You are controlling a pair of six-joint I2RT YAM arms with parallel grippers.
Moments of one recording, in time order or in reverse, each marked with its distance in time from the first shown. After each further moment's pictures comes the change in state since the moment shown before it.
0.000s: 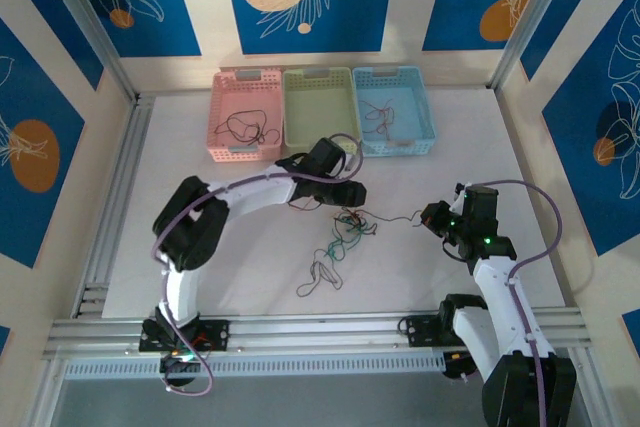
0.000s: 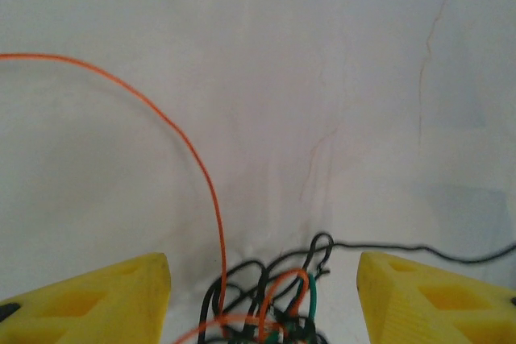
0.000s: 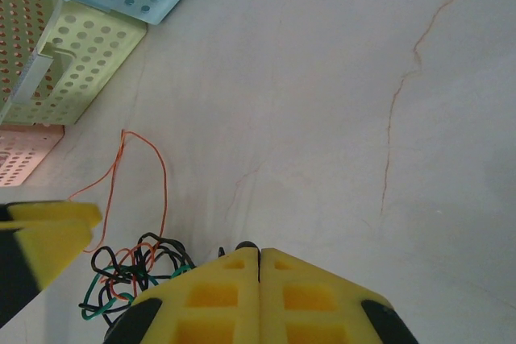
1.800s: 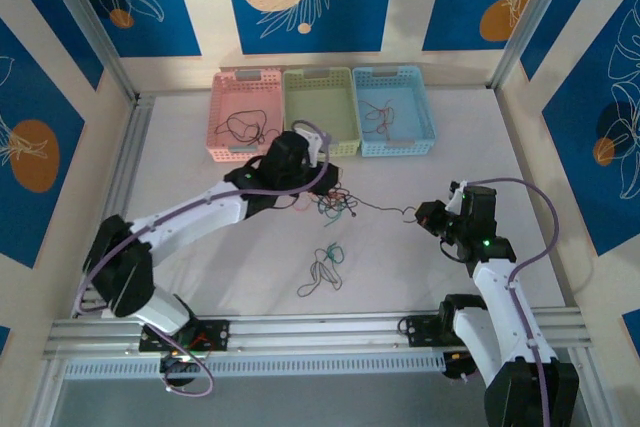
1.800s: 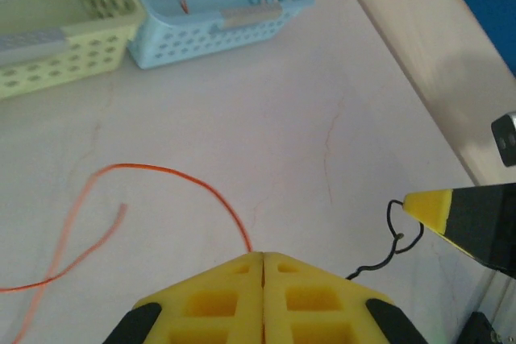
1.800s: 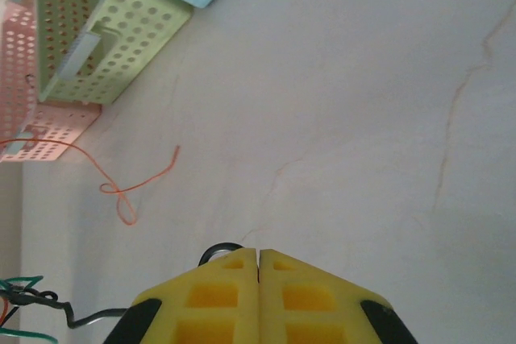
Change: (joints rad) left arm 0.031 -0.492 -0.287 0.167 -0.159 0.022; right arm 0.022 -0.029 -0.001 0.024 -0.069 -0.002
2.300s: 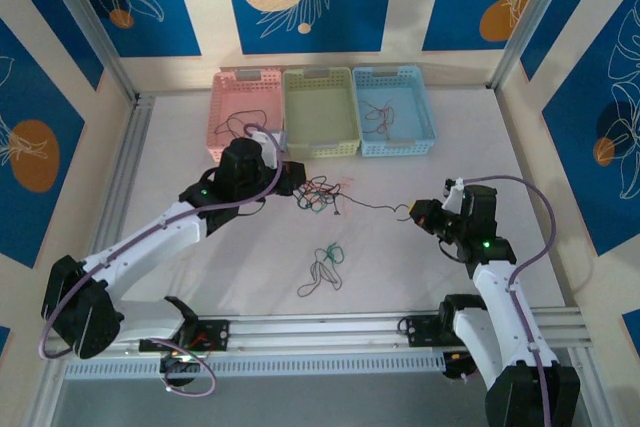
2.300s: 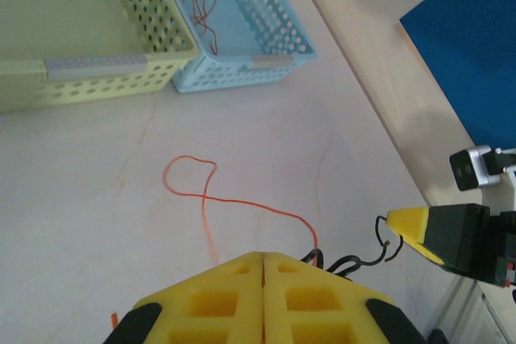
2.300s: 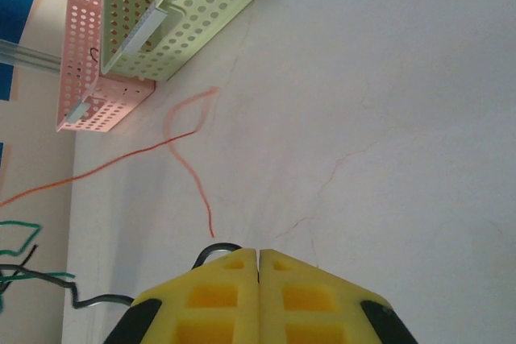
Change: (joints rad) left arm 0.119 -0.247 -0.198 0.052 0.086 -0.064; right arm 0.009 -0.017 0.000 0.035 -0.108 0.000
